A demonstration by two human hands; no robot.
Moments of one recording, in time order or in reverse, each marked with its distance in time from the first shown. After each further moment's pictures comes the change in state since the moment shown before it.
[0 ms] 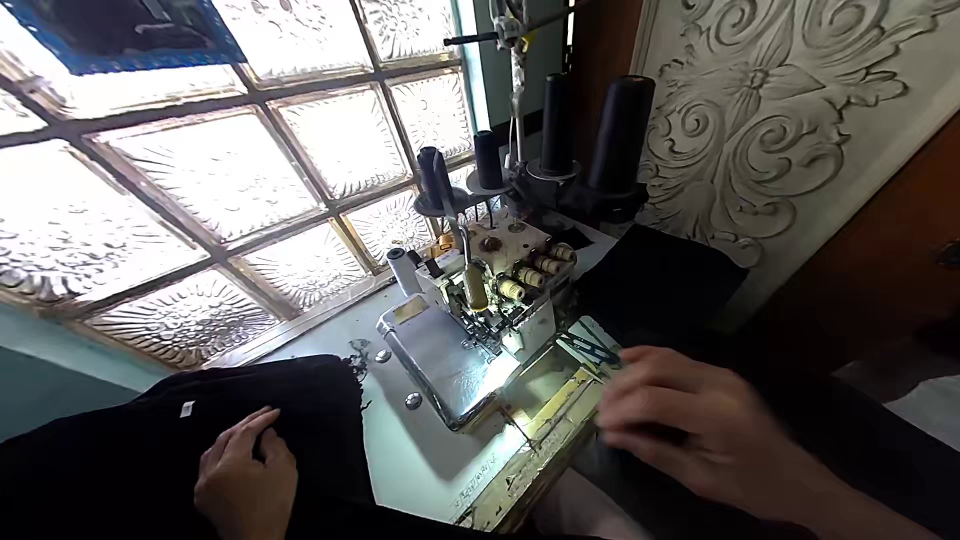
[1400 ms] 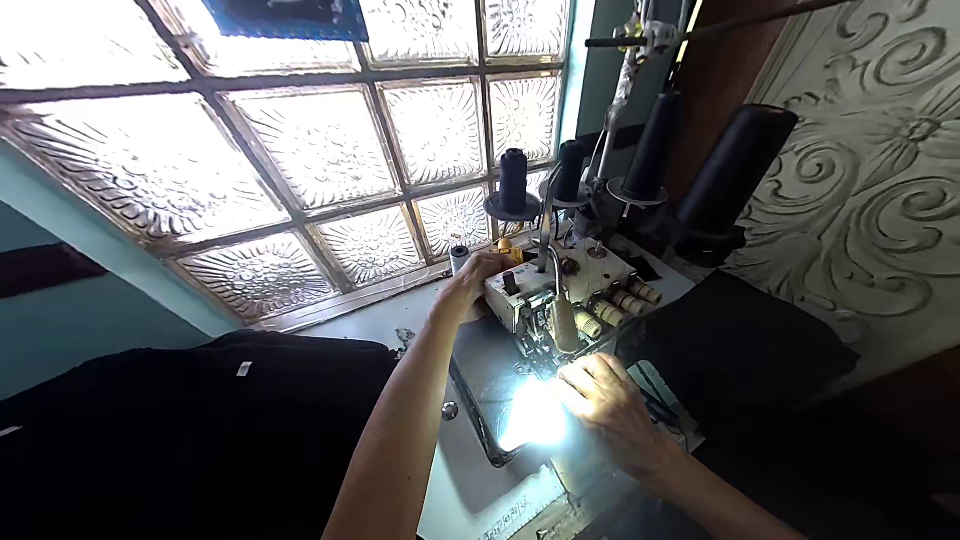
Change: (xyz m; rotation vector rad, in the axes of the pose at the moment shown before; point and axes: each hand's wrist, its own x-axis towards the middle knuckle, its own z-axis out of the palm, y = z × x) left_hand 0.176 0.161 0.122 -0.833 -0.761 -0.102; right_hand 0.047 0.095 0.131 -0.675 0.056 -0.191
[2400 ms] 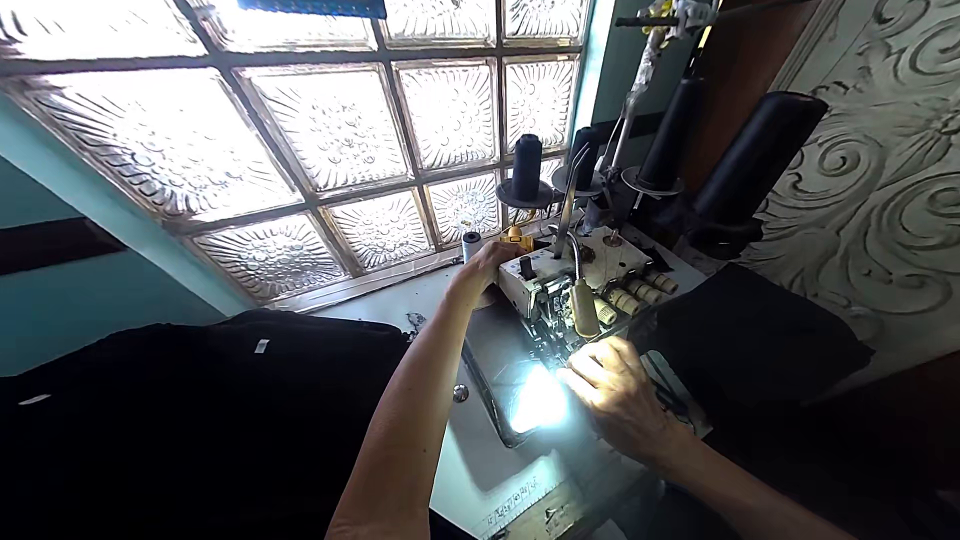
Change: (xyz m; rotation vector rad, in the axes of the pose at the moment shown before) left_hand 0.010 -0.005 -0.002 0.019 -0.041 -0.113; right_hand 0.005 -0.004 -0.002 0.007 0.010 -0.039
